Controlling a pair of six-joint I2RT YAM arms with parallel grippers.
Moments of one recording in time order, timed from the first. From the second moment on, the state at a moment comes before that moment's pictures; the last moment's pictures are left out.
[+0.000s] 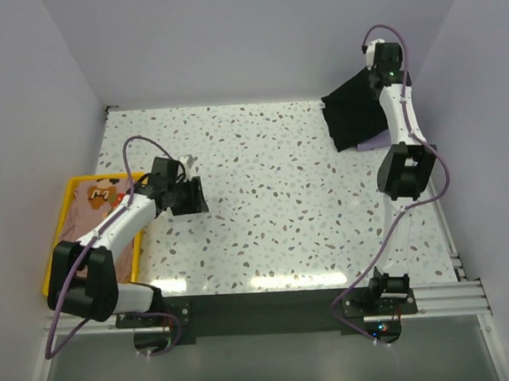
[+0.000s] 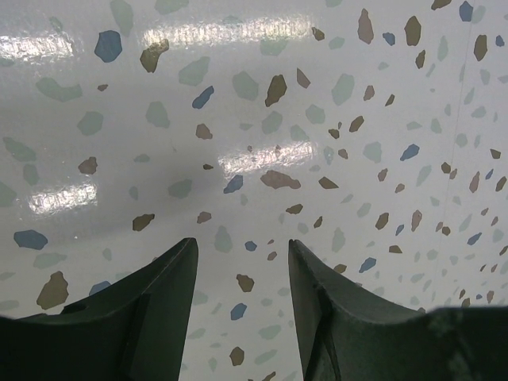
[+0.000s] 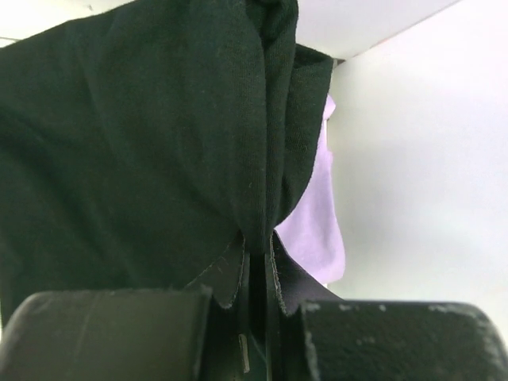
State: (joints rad) left arm -0.25 1.35 0.82 -0.47 0.21 -0.32; right arm -0.07 2.38 2.43 -0.69 0.28 -0.36
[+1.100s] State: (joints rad) left arm -0.25 1.36 0.80 -0.47 0.22 -0.31; right arm -0.13 2.30 2.37 -0.59 0.28 -0.36
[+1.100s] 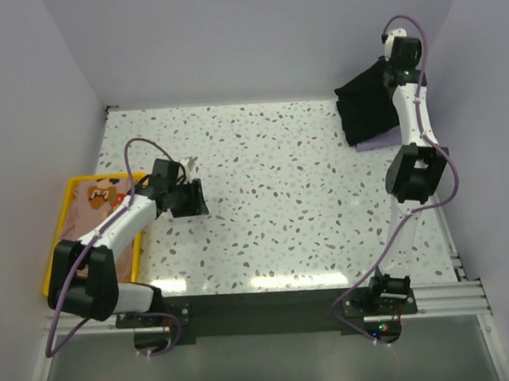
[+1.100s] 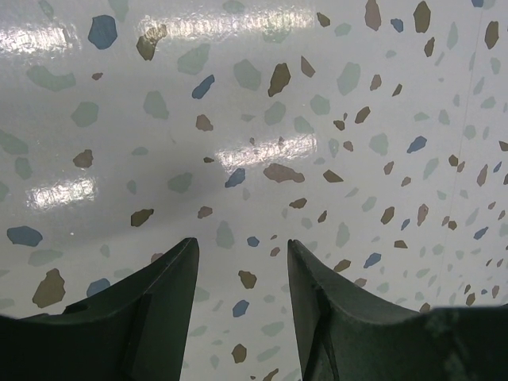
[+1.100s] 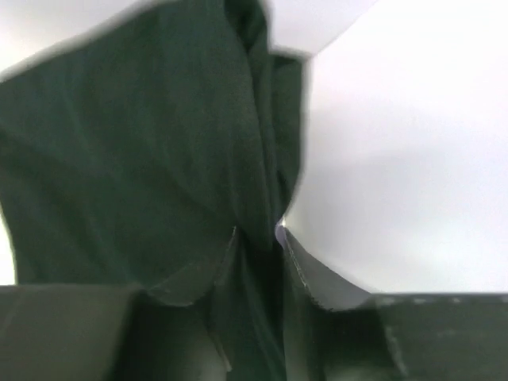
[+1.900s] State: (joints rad) left arm -0.25 1.26 0.79 -0.45 0.23 -0.31; right arm 0.04 1.95 1.85 -0.45 0.28 0.02
